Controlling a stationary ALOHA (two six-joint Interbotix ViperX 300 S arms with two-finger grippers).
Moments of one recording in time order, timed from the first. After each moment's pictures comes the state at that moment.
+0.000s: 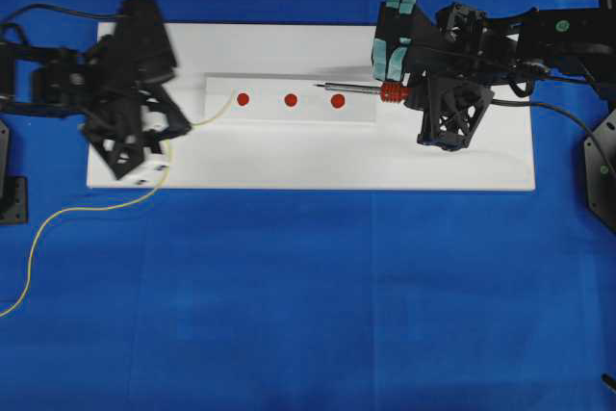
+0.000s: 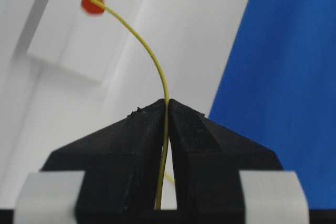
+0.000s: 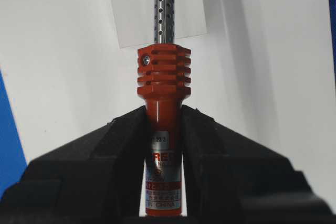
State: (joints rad) left arm 0.09 -0.29 0.82 0.00 0.29 -0.31; right arm -0.24 -0.16 0.68 0.00 0.60 0.10
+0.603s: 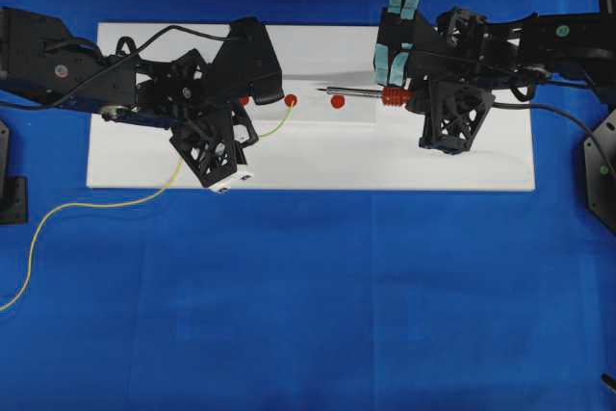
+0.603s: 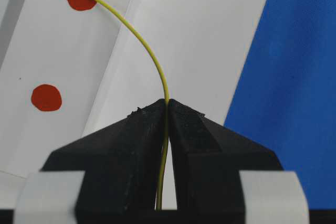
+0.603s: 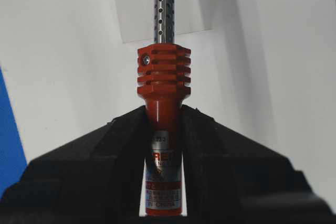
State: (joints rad) left arm 0.08 0.01 0.61 0.00 0.29 -0.29; right arm -0.23 -0.16 0.70 0.00 0.57 0.10
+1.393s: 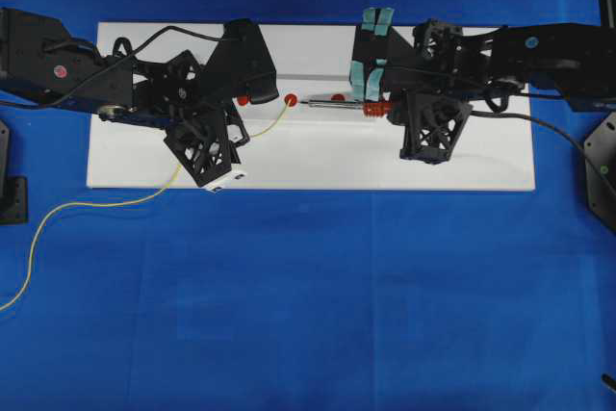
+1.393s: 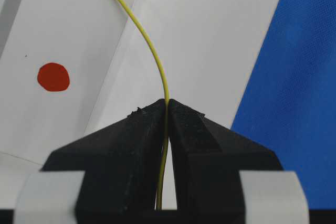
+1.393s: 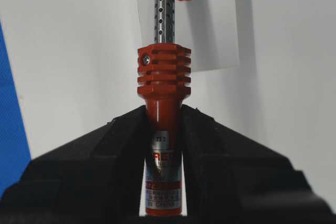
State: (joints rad) left arm 0.09 0.00 0.64 0.00 0.29 -0.31; right arm -0.19 -0.07 0.65 0.00 0.55 0.10
